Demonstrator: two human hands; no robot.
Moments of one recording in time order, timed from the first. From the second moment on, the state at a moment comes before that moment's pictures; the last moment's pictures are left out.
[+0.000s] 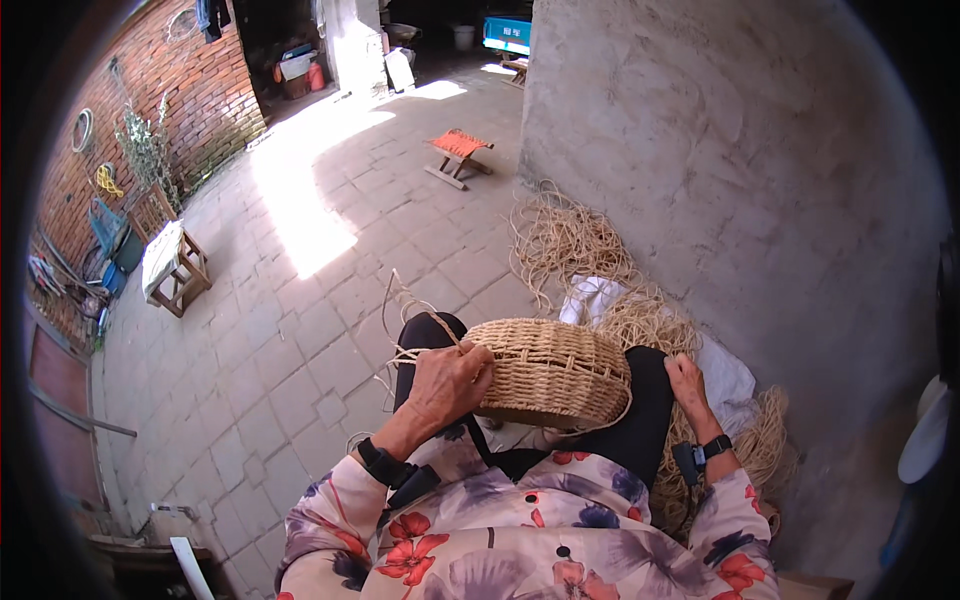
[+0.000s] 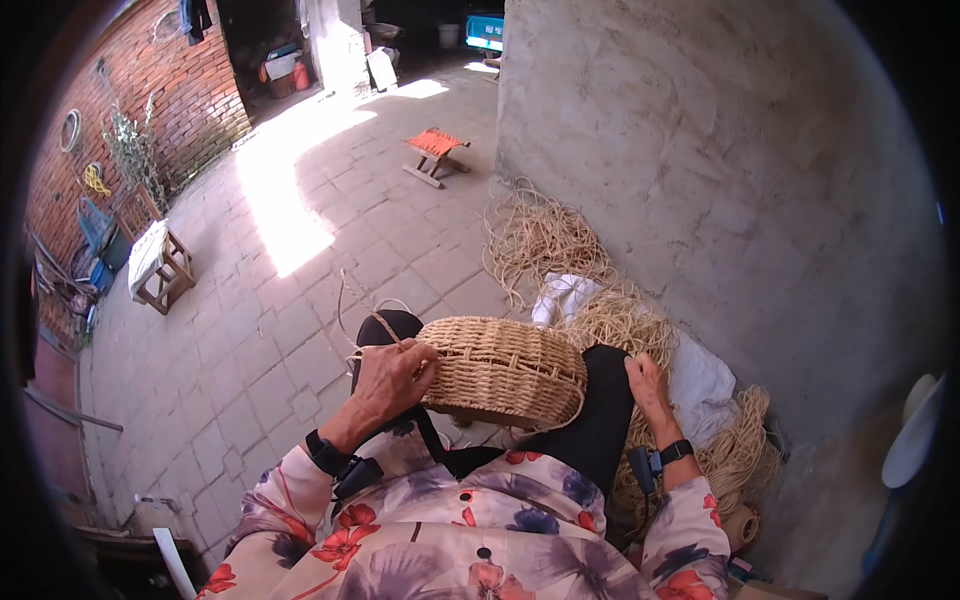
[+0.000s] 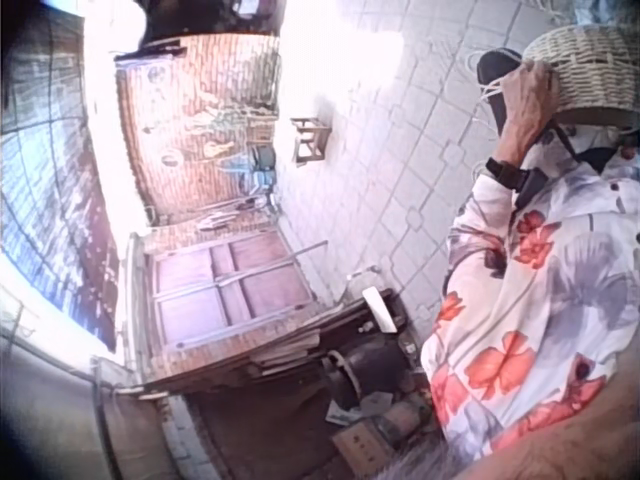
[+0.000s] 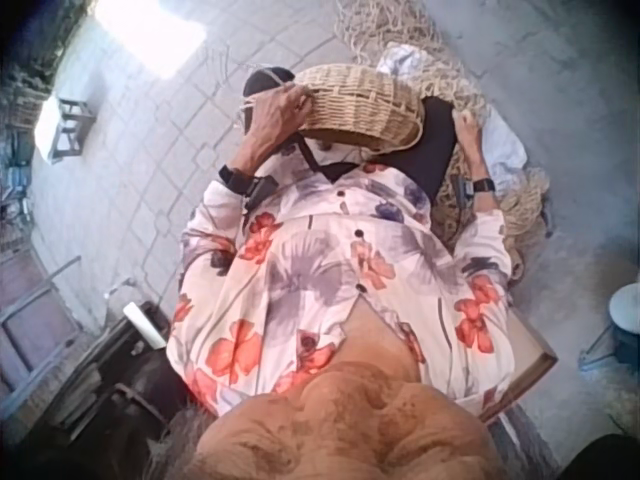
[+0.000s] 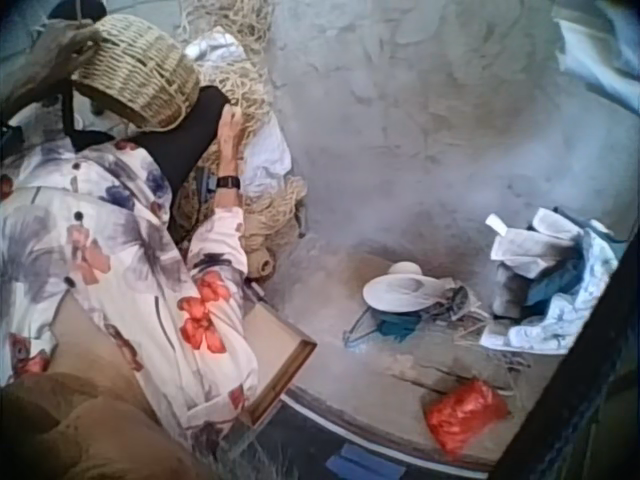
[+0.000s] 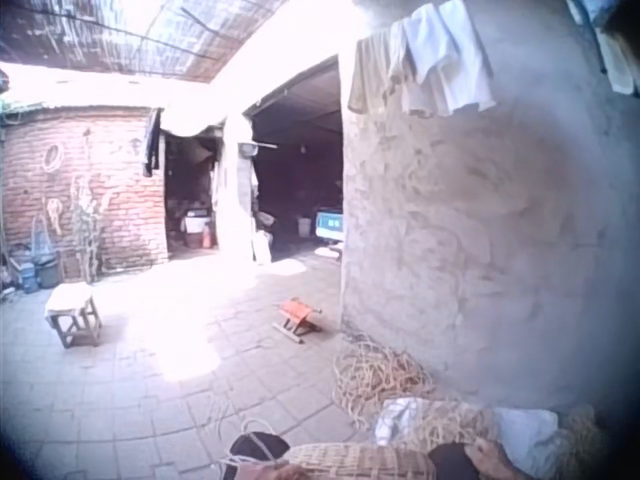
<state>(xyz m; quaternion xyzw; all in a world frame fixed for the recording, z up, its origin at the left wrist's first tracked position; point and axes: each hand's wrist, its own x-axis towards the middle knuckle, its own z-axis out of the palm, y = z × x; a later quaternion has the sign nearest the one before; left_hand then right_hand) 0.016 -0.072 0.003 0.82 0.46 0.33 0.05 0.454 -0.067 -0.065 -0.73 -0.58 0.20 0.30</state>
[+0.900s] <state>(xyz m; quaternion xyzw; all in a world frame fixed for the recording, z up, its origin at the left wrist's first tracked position) 0.004 -0.070 0.010 0.73 0.52 0.38 0.23 0.301 -0.087 0.031 -0.46 -0.79 0.09 0.39</state>
